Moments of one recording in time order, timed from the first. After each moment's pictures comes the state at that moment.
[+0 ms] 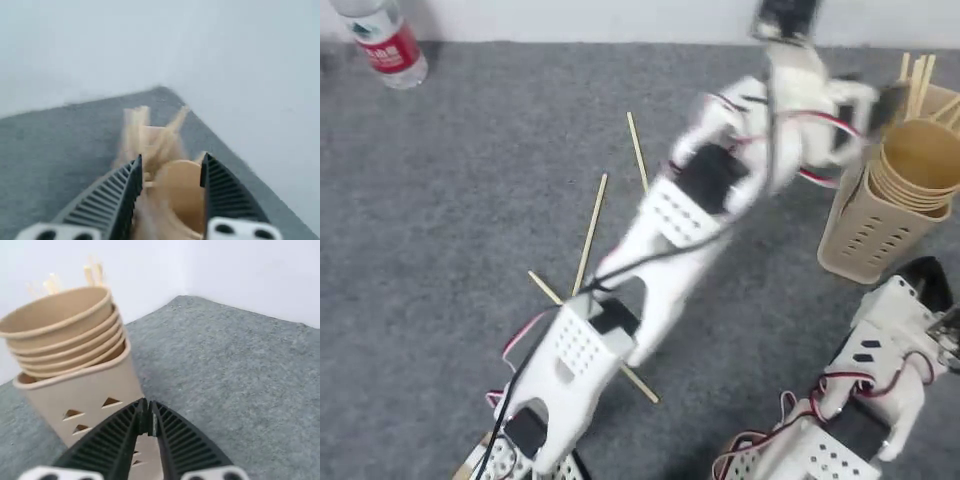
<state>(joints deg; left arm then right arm) 40.3 42.5 -82.0 63.8 0.8 33.1 -102.1 83.6 41.1 -10.6</state>
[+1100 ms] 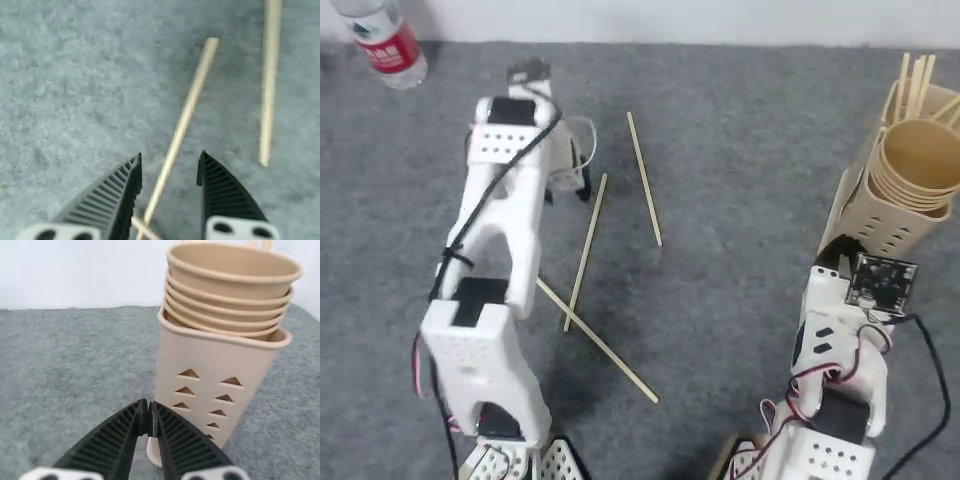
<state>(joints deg) -2.0 23.3 -18.5 86.4 -10.9 13.4 -102.0 87.3 41.8 5.0</state>
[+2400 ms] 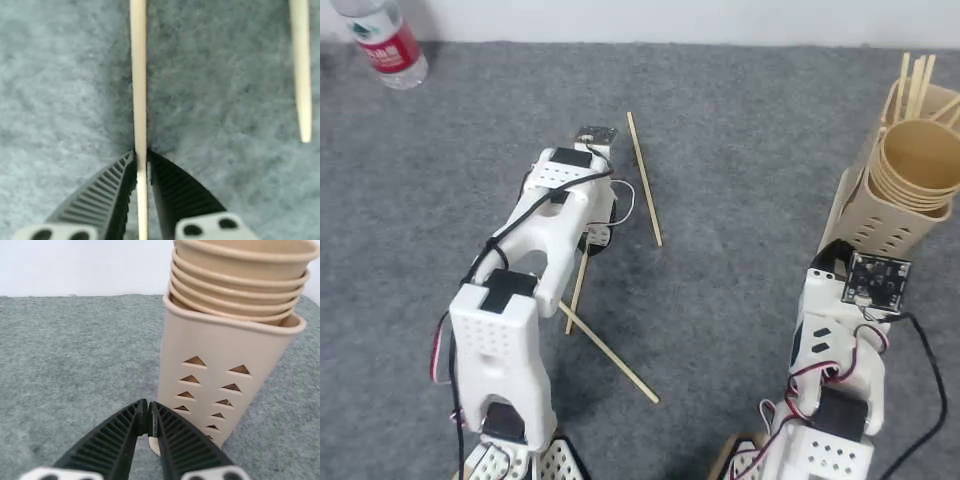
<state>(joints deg) 6.1 30.3 0.4 72.1 -21.1 13.0 -102.0 88.8 42.2 5.1</state>
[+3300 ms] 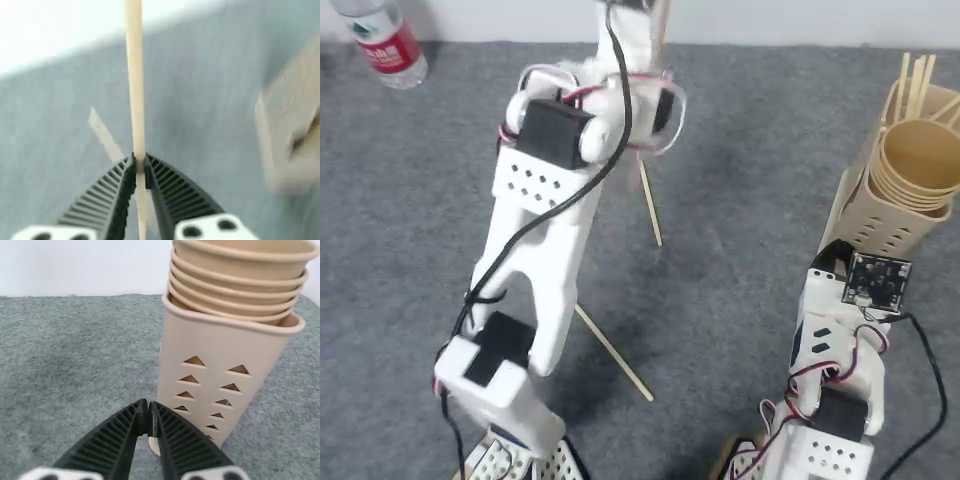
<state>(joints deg) 18.8 10.3 -43.2 80.6 -21.5 13.0 -102.0 88.8 42.2 5.1</state>
